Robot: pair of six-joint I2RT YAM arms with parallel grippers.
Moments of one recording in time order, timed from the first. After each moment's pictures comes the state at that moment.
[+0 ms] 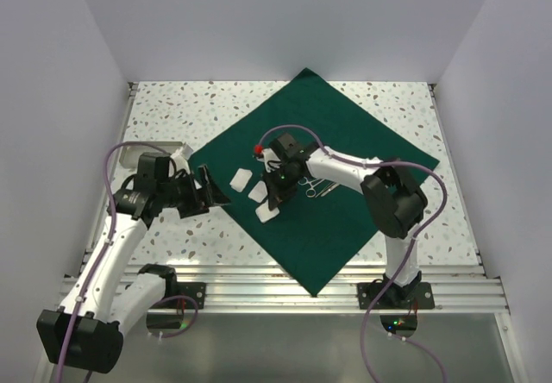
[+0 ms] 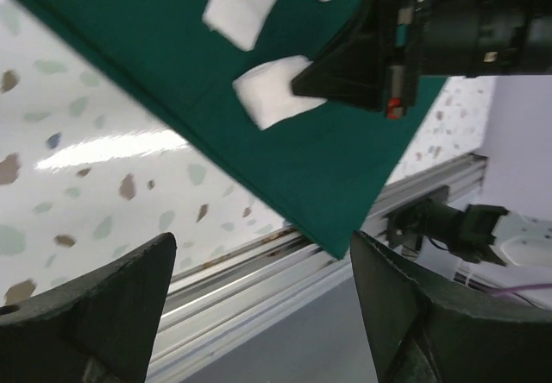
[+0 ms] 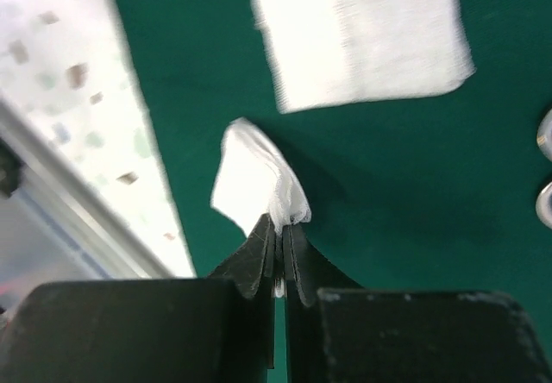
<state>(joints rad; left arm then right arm) -0.16 0.91 0.80 -0.82 0.47 -0.54 0.73 2.00 1.41 -0.61 -0.39 0.20</state>
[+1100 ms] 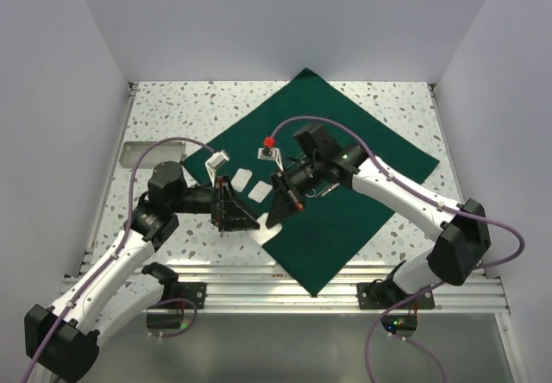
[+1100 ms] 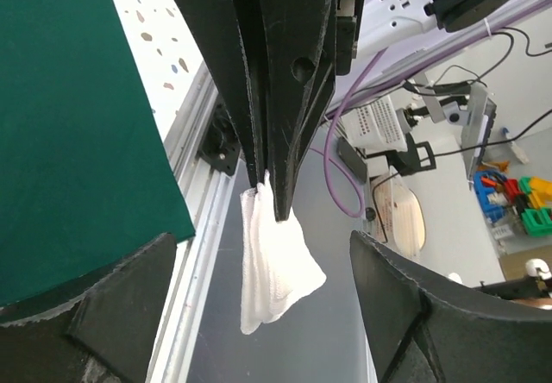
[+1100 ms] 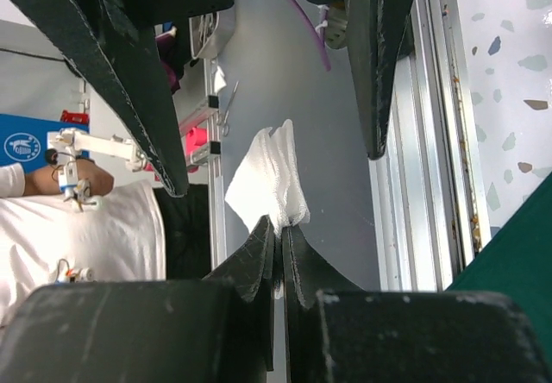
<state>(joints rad) -0.45 0.79 0.60 -0.01 1.05 -0.72 0.77 1.49 1.29 -0.68 -1.09 0.25</state>
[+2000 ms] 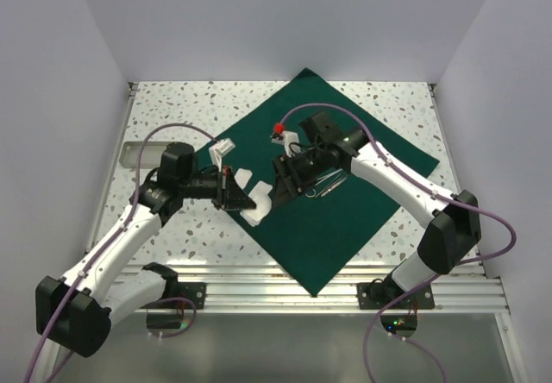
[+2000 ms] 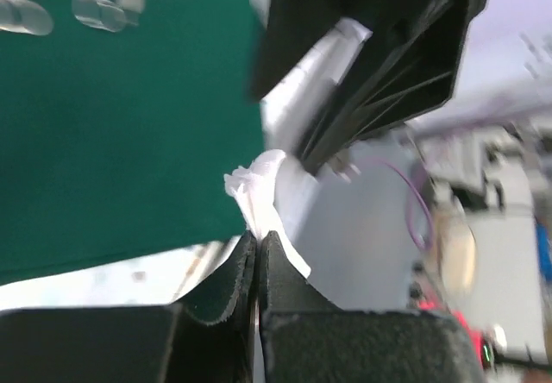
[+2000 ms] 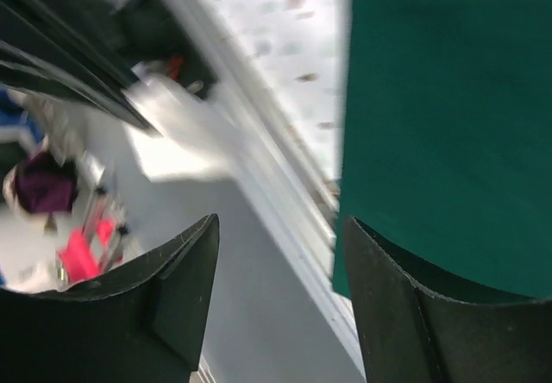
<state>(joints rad) -0.40 0.99 0.76 -0.31 0.95 -0.48 0.69 1.58 1.43 -0.89 -0.71 0.23</state>
